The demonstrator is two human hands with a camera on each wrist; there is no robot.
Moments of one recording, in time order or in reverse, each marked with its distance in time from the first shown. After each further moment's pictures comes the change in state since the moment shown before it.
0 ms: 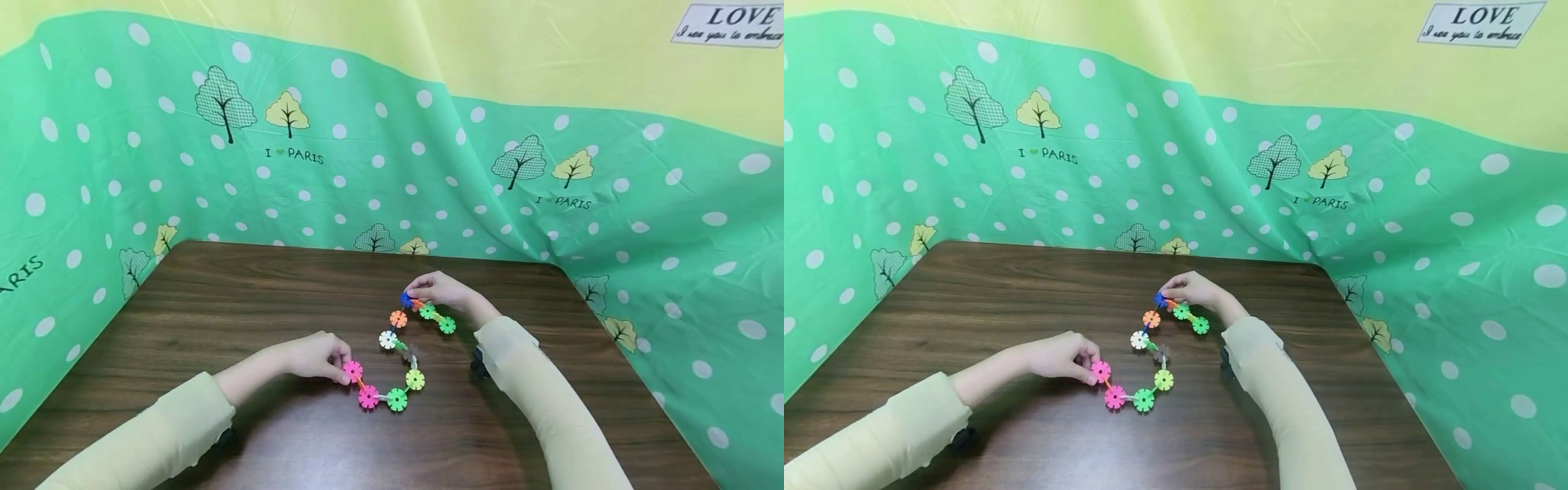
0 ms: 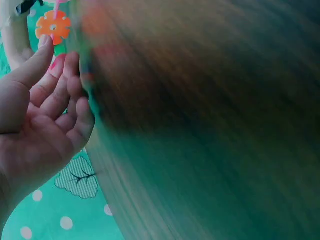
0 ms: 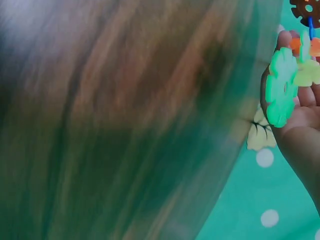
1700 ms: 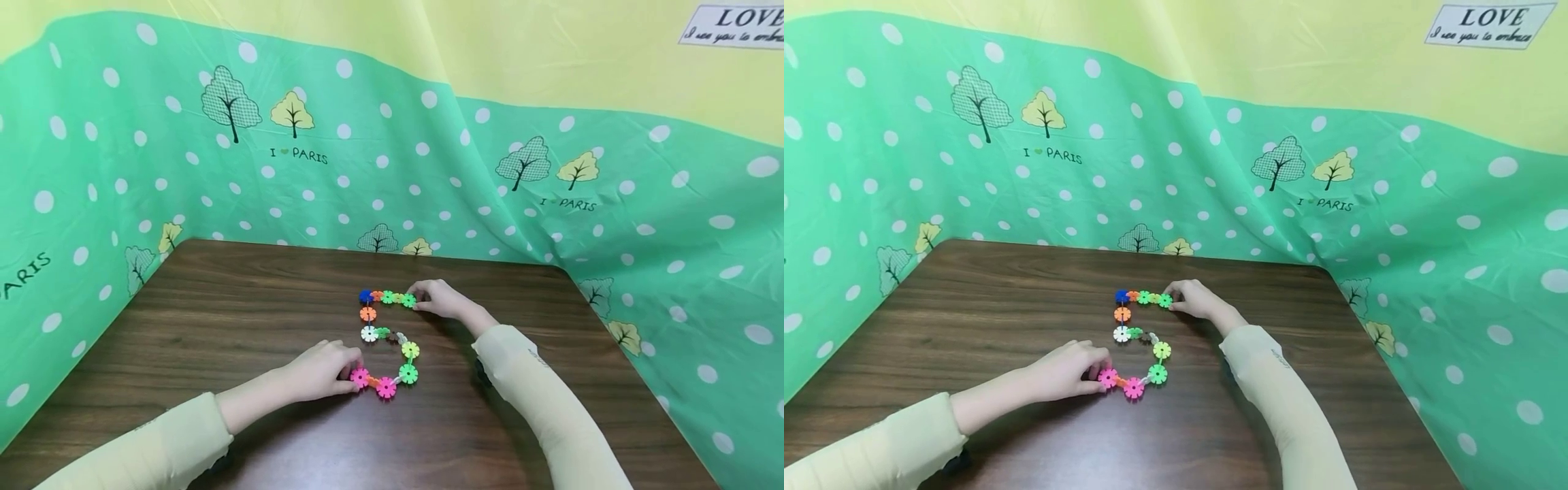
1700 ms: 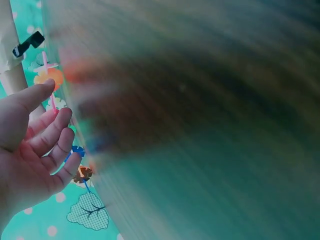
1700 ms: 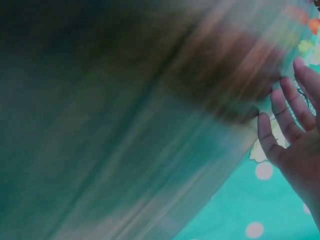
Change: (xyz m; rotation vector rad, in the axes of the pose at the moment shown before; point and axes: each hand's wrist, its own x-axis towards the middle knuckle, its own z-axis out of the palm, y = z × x) left_hand -0.005 0.018 0.030 0.467 0.291 0.055; right_hand 0.006 0.009 0.014 -0.710 0.140 -0.238
